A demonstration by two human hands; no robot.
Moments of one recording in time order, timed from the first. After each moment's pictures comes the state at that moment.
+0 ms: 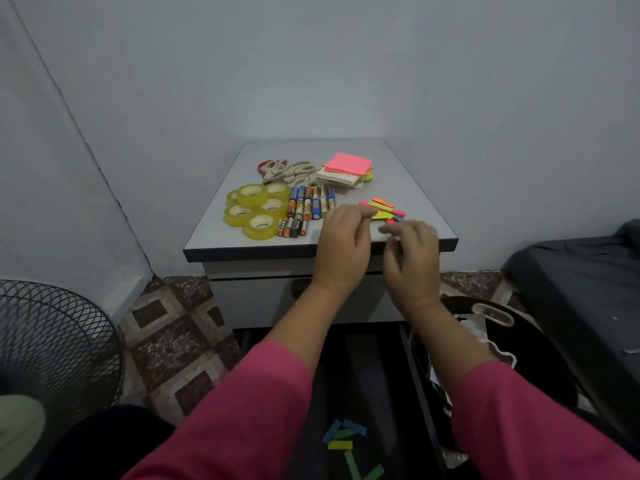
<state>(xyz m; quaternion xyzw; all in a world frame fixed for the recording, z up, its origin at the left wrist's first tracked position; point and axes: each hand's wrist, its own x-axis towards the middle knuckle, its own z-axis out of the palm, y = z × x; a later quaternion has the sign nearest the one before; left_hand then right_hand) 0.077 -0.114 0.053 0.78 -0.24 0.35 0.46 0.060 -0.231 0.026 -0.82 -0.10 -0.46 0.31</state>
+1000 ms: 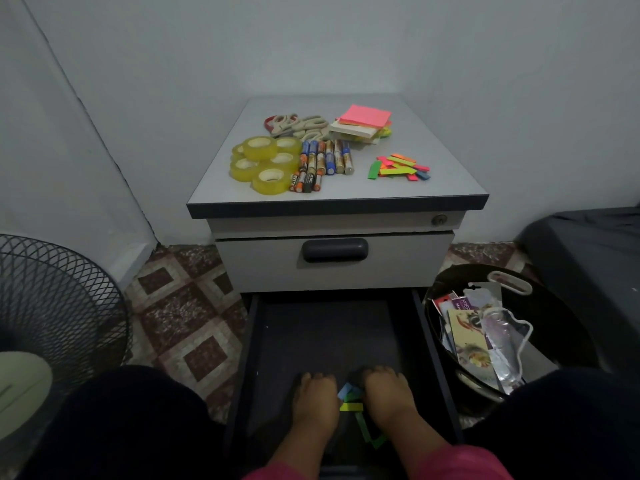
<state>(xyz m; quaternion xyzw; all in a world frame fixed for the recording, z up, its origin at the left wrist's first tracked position) -0.040 -0.060 -0.204 0.98 0.00 -0.17 0.13 -0.038 -0.194 -0.196 -0.99 -0.04 0.15 0.05</state>
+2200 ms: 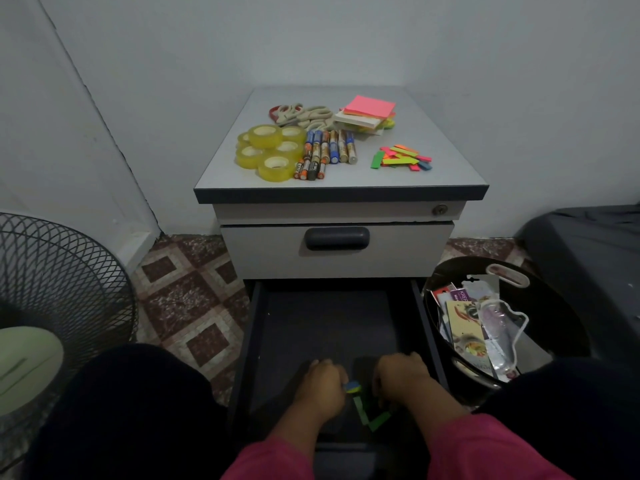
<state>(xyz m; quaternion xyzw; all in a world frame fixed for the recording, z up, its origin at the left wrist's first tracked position) -0.047 -0.056 -0.196 0.96 -0.08 -0.17 0.21 -0.031 -0.214 -0.153 -0.96 -0.07 0.29 -0.03</state>
